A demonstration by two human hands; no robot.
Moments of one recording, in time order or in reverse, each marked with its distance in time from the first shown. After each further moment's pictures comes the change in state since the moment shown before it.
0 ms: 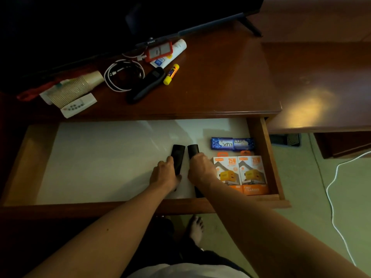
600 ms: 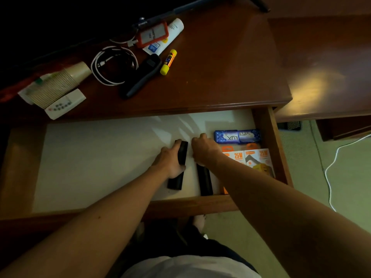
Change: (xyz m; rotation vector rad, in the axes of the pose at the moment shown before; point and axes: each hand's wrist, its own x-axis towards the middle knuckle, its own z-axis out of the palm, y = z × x) left_hand 0.050 -0.001 -0.023 0.004 -0.237 0.093; right_hand 0.054 -0.006 -0.031 -0.243 -0.123 -0.193
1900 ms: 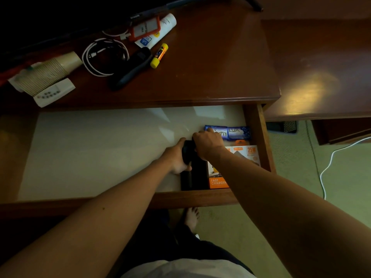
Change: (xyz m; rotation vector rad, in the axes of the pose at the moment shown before) left_hand 0.001 0.046 0.030 -0.118 -0.050 0.058; right_hand 0.000 0.052 0.016 -0.135 0.121 -0.085
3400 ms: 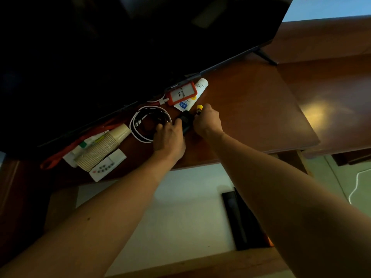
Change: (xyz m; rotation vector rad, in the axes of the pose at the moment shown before) left_hand 0.021 -0.007 -0.256 0.416 0.643 0.186; right_hand 0.156 -0.092 -0.193 0.932 0.441 0.402
